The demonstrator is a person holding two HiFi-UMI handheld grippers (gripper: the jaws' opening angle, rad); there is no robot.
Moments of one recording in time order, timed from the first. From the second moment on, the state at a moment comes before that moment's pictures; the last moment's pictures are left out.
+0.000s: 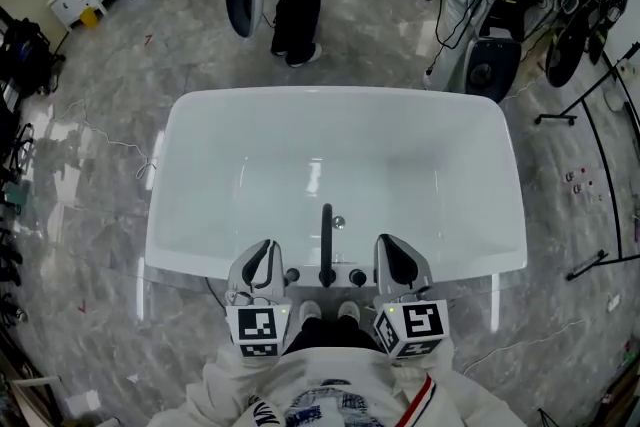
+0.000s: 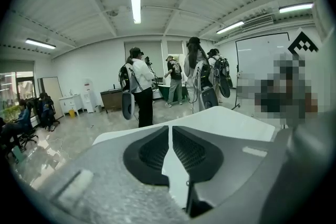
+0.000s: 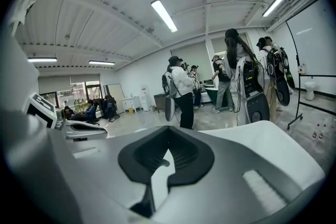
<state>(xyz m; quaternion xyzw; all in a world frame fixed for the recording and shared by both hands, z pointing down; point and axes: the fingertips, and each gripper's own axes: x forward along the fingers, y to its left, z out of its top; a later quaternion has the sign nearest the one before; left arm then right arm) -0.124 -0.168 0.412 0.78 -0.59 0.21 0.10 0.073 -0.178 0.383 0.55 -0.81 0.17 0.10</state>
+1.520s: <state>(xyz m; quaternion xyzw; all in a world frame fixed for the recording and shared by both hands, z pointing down) -0.094 -0.094 0.343 0.79 -0.58 0.17 0.06 0.073 -0.090 0.339 0.52 -0.84 0.15 0.06</state>
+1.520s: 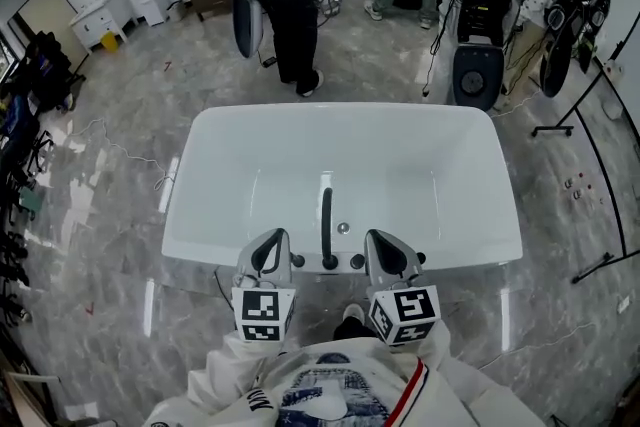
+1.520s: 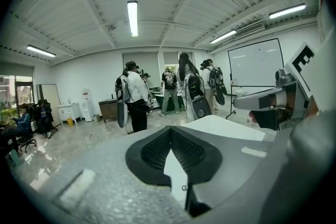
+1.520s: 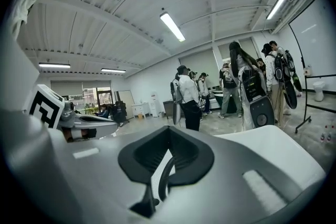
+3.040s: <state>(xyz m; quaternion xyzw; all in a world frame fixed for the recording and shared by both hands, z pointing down) -0.158 0.089 0.346 0.82 -0.55 0.16 0.08 0.001 0.099 0.333 0.56 -0.81 0.14 0.09</state>
